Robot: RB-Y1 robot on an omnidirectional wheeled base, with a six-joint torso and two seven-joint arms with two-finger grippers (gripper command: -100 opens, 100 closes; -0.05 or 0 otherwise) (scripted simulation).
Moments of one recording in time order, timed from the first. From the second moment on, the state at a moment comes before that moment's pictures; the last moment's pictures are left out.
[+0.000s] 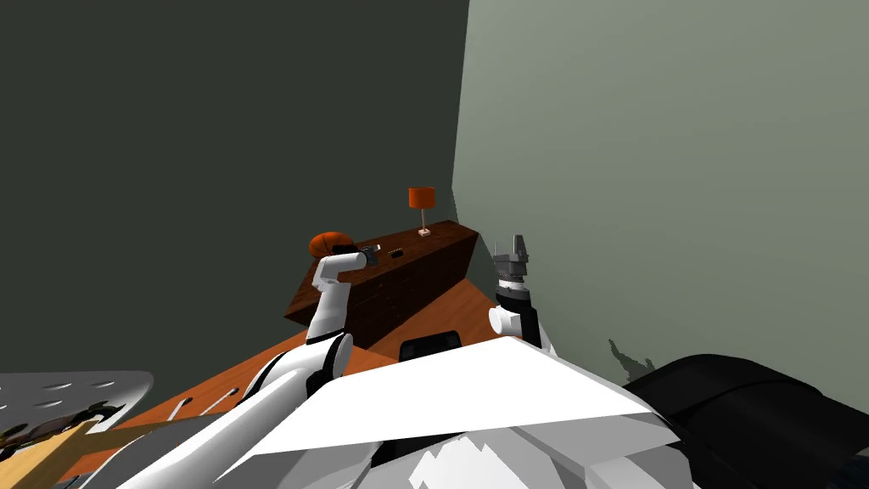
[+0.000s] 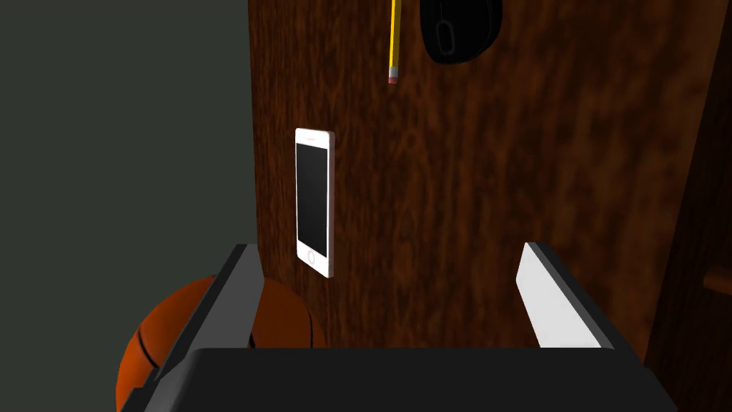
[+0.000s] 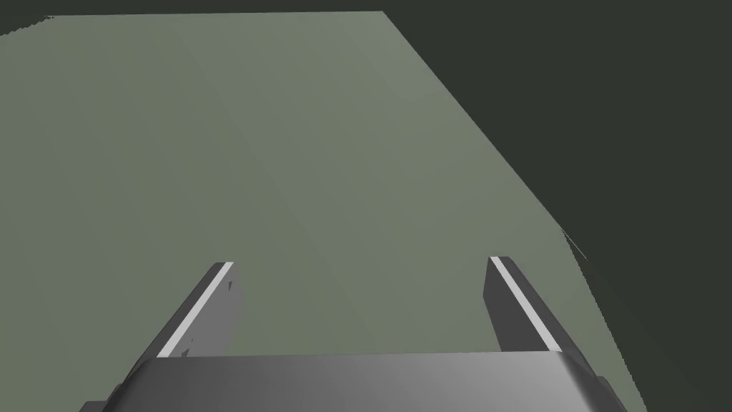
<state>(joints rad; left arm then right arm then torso) -0.49 0.26 0.22 -1.54 0.19 1.08 0.26 0.49 0.02 -0.06 -2.25 -0.06 -0.55 0.03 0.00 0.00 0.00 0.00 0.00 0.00</state>
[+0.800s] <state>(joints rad) -0.59 0.30 0.25 -1.41 0.21 1.30 0.30 0.50 0.02 -0.06 -2.25 -0.06 -0.55 0.03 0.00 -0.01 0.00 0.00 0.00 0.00</state>
